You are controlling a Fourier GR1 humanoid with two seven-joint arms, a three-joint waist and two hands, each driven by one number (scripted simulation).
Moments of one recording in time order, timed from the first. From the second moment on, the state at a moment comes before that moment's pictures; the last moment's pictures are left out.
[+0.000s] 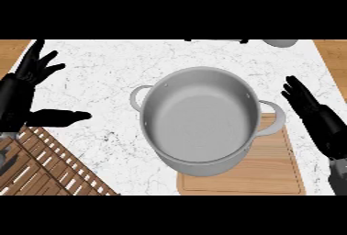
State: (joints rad) left arm -0.31 0.63 -0.15 -1.58 0.14 0.24 0.10; right arm -0.13 -0.56 0.17 -1.56 -0.38 -0.01 0.03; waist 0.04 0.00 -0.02
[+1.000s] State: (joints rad) left arm -0.24 0.41 -0.08 -1.55 0.39 -0.03 0.34; right arm -0.08 -0.59 0.17 -1.59 -0.12 -0.30 0.06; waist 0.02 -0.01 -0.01
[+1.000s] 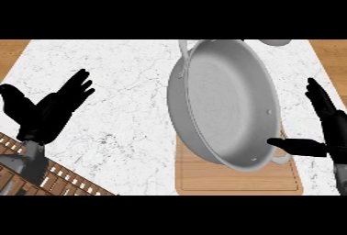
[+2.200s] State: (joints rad) left arm -0.14 0.25 -0.14 -1.68 0.21 0.20 0.29; right arm -0.44 -0.75 0.25 -1.62 -0.21 0.20 0.89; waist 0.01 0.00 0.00
